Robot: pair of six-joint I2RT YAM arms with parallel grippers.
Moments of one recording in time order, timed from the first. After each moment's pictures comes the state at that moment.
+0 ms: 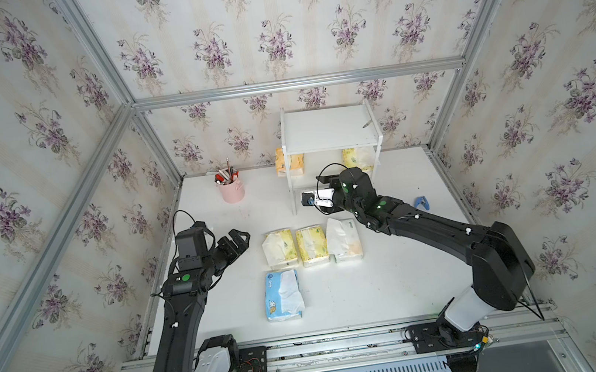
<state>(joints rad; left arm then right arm) 0.08 0.88 0.72 -0.58 0.40 -0.62 0.68 1.63 1.21 0.04 0.05 -1.12</state>
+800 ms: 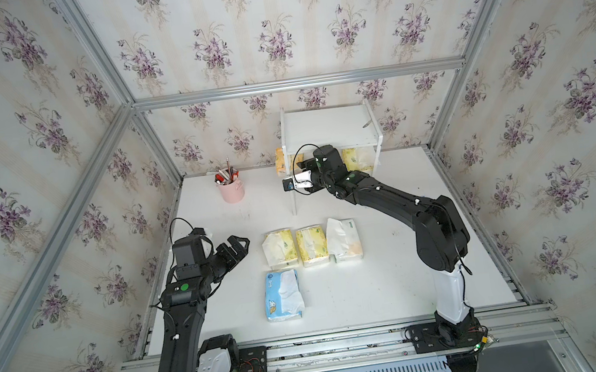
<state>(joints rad) 0.12 0.81 0.68 -0.62 0.43 -0.61 0.63 2.03 1.72 -0.13 -0.01 -1.34</state>
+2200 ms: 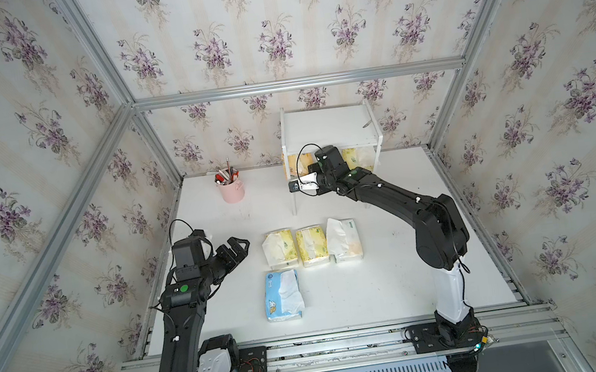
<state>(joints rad) 0.12 0.80 0.68 -0.63 0.45 -0.61 0.61 2.00 1.69 -0.29 0.06 -1.32</state>
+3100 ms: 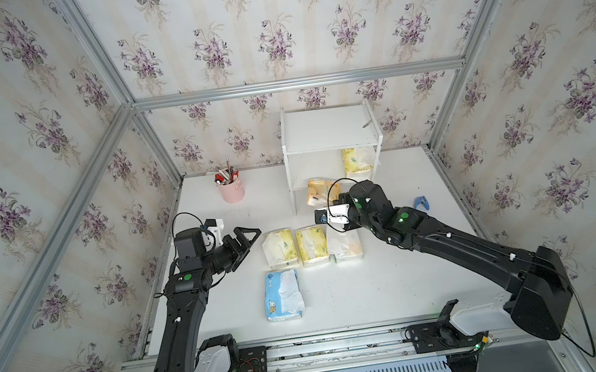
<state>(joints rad) 0.12 0.92 0.67 -0.43 0.78 -0.72 0.79 1.33 1.08 -0.28 0.20 -1.08</state>
